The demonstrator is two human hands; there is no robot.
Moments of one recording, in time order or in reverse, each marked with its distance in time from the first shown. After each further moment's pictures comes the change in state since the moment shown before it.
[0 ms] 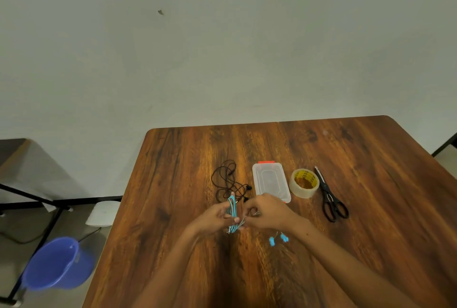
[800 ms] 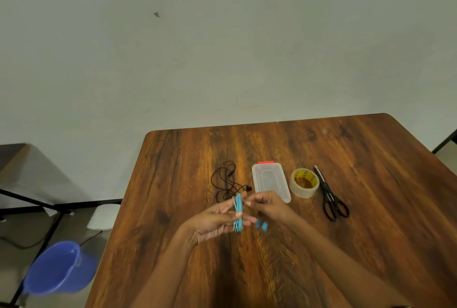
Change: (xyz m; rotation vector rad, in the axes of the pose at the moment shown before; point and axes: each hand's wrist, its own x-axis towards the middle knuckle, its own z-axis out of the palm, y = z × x) left_hand -0.006 0.017 -0.002 -0.506 -0.216 -0.019; right_hand 0.008 0.034 0.018 0.844 0.103 0.154
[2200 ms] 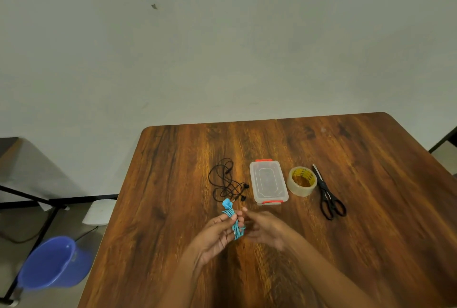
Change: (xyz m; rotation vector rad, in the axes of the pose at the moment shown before) left_hand 0.013 -0.054 0.007 -0.523 0.381 0.061; right_hand -0.025 -0.009 0.033 0.482 0.048 0.618
